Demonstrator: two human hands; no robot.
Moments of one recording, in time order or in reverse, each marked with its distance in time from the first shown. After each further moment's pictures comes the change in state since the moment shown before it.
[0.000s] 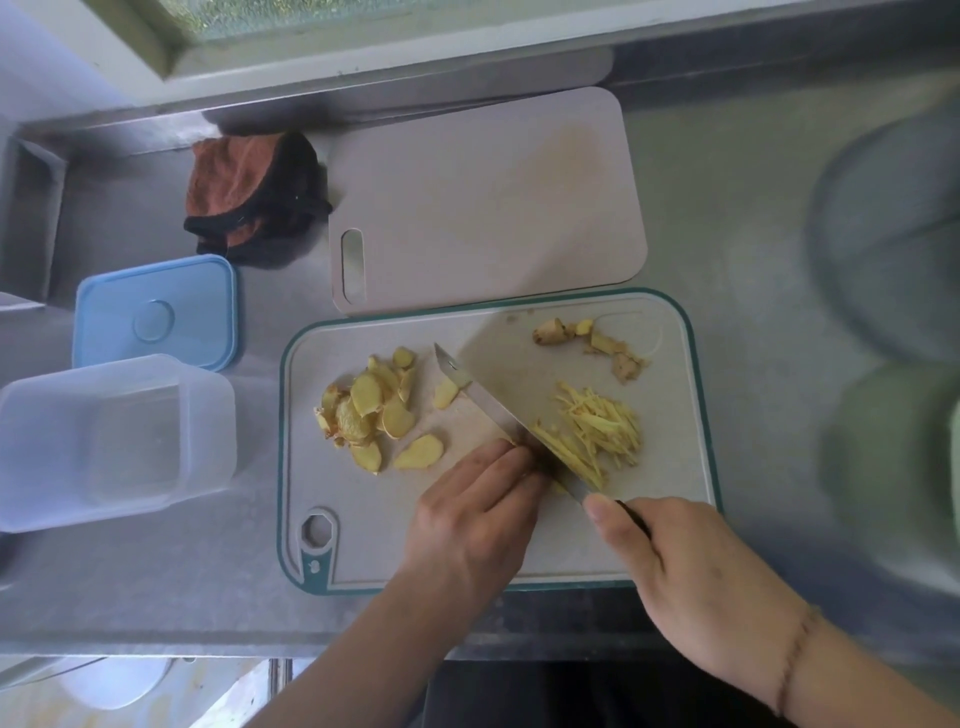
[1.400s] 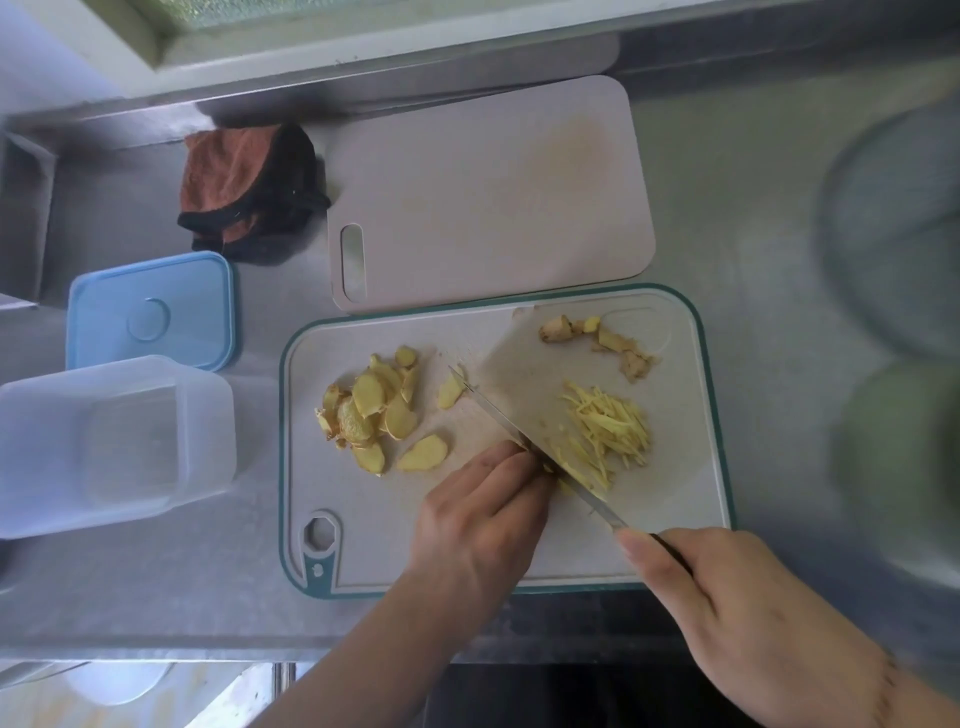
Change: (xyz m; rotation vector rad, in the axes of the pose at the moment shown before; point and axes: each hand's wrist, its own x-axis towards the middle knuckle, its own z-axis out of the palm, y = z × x) left_hand 0.006 0.002 -0.003 -0.016 -0.018 -0.004; right_hand -0.015 0.006 -0.007 0.009 -0.023 -0.033
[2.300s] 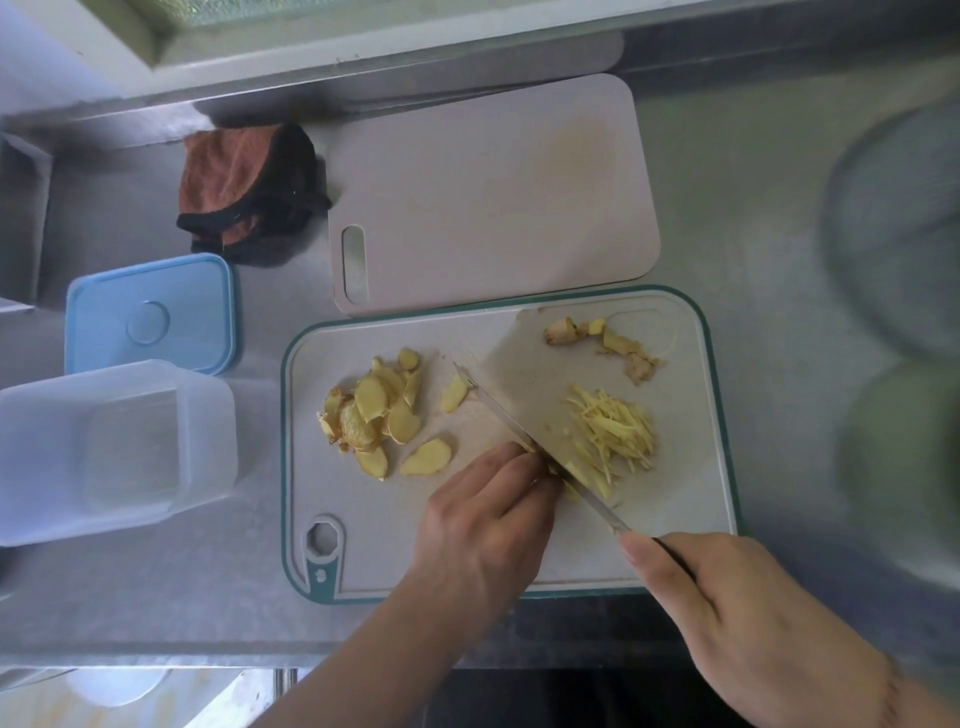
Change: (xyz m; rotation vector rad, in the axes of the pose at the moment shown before) left_hand 0.001 -0.002 0.001 0.017 -0.023 -0.004; right_hand 0.001 -0.004 0.002 -0.006 0.025 -0.018
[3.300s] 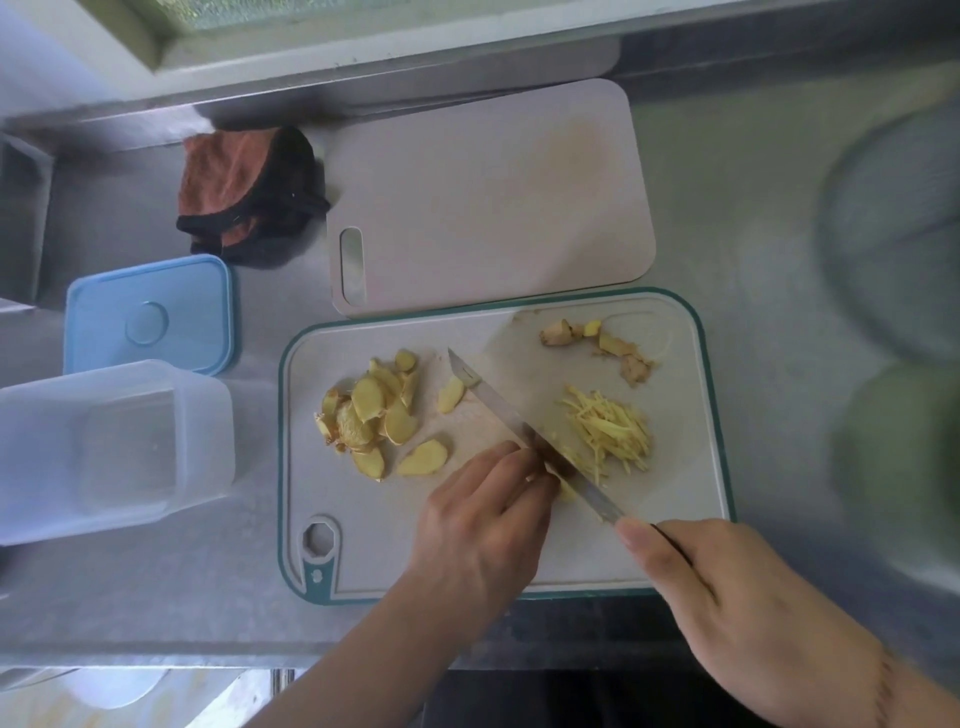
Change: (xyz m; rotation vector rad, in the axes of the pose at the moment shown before) left_hand 0.002 0.002 -0.001 0.051 -0.007 0.000; right_hand 0.005 0.002 -0.005 0.035 -0.009 0.014
